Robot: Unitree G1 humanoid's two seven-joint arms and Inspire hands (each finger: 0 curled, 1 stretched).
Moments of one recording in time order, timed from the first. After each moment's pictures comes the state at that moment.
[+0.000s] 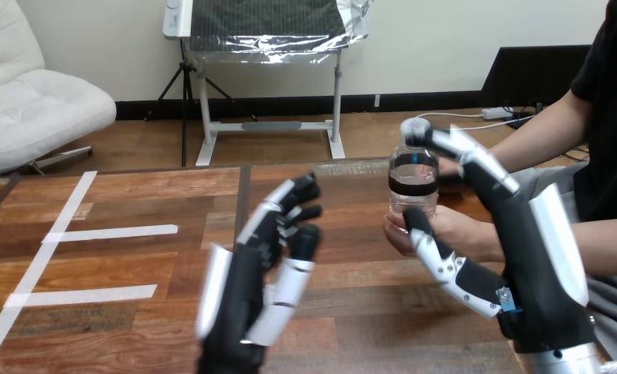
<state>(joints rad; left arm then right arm) 0.27 0.03 -0.33 0.02 0.16 -0.65 0.21 0.30 -0.21 0.11 -0.38 -0.32 -0.47 -0.16</state>
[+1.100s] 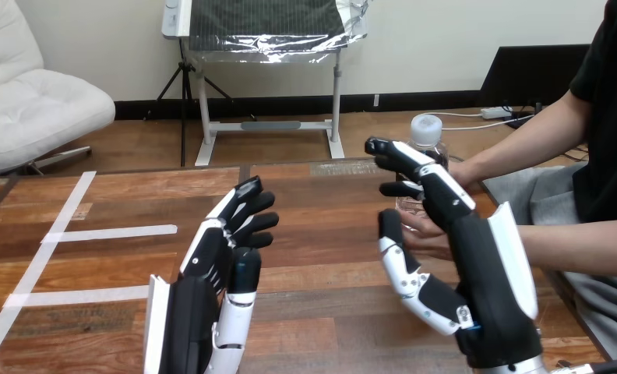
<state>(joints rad) 0.45 0.09 -0.34 -0.10 0.22 -0.75 0.35 0.28 -0.14 0.18 -0.22 -0.30 -0.60 -0.11</state>
